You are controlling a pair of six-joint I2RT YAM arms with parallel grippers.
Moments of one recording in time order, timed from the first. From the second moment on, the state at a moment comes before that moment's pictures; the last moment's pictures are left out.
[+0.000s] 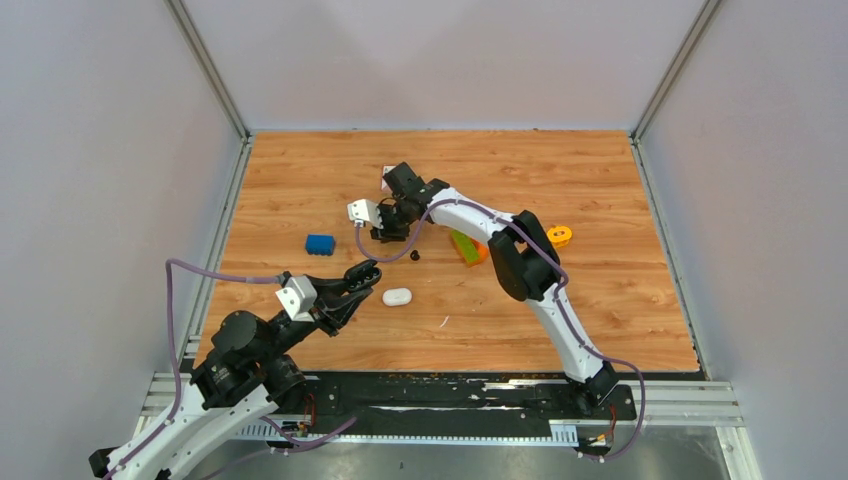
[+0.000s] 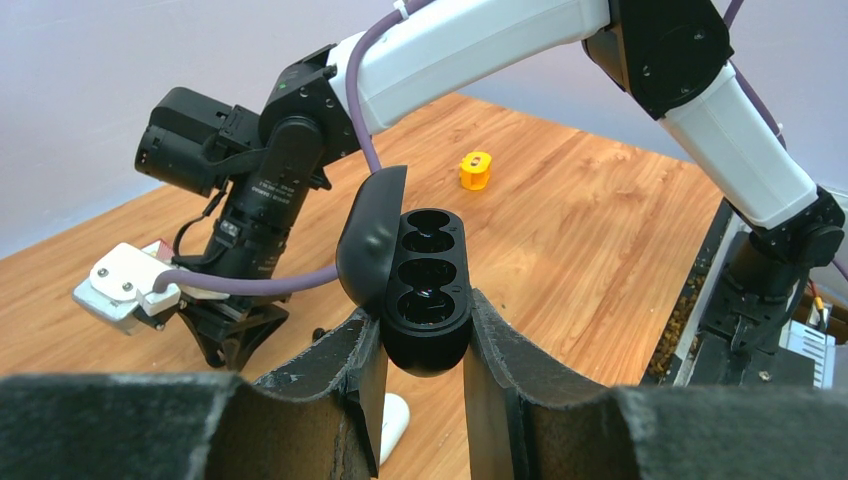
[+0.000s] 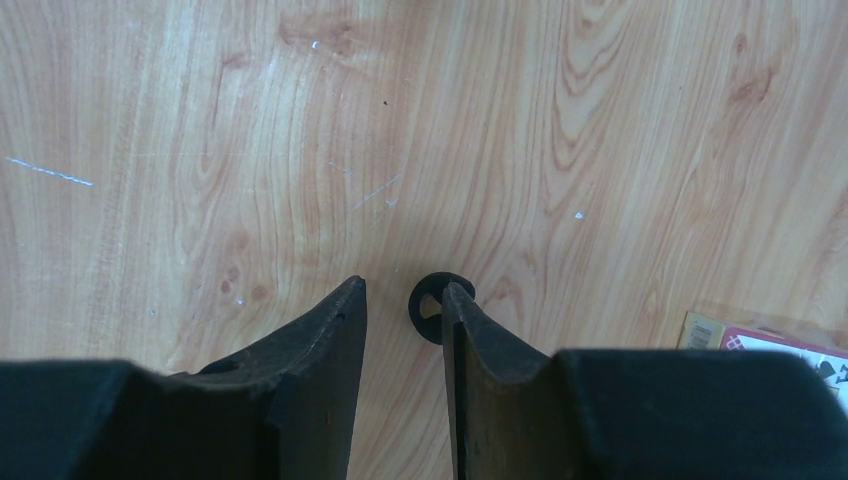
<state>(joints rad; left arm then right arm) -0.87 0.11 0.42 -0.14 0.05 -0.02 0.75 2.43 2.04 -0.57 -0.52 -1.00</state>
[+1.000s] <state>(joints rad) -0.87 0.12 0.42 -0.14 0.06 -0.02 0.75 2.44 2.05 -0.51 -0.40 -0.98</state>
